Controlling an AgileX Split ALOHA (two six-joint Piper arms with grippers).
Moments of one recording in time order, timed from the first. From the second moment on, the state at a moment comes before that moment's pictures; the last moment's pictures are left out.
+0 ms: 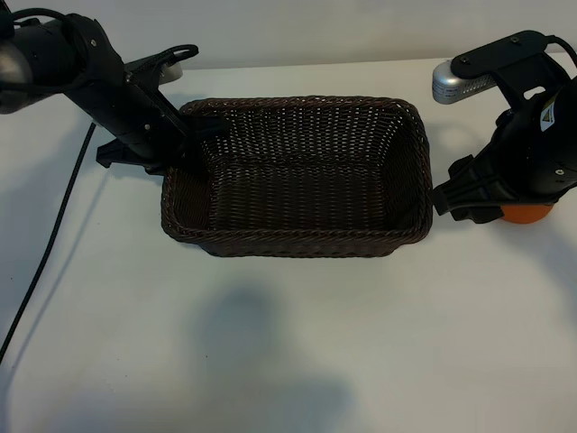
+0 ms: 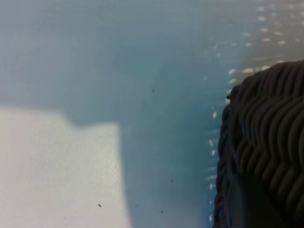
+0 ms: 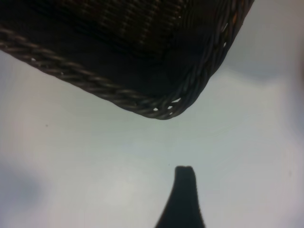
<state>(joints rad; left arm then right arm) -0.21 2.04 -1.39 -0.39 0.74 0.00 0.35 1.41 -1.07 0.02 0.93 0.09</state>
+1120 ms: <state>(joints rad) -0.22 1.83 -1.45 -0.21 0.86 -0.10 0.35 1.41 -1.07 0.02 0.93 0.09</state>
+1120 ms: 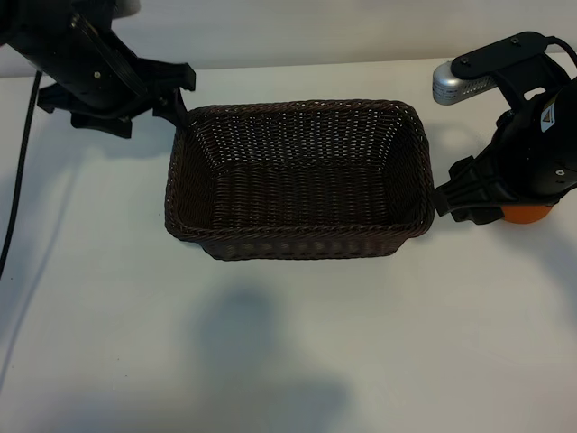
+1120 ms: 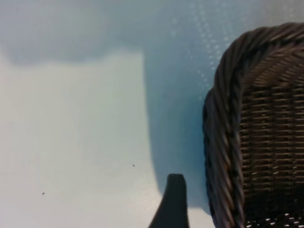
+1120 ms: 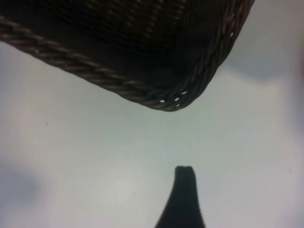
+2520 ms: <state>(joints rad) 0.17 1.55 -1.45 -0.13 1.08 0.05 0.35 1.41 -1.07 0.02 0.95 0.09</state>
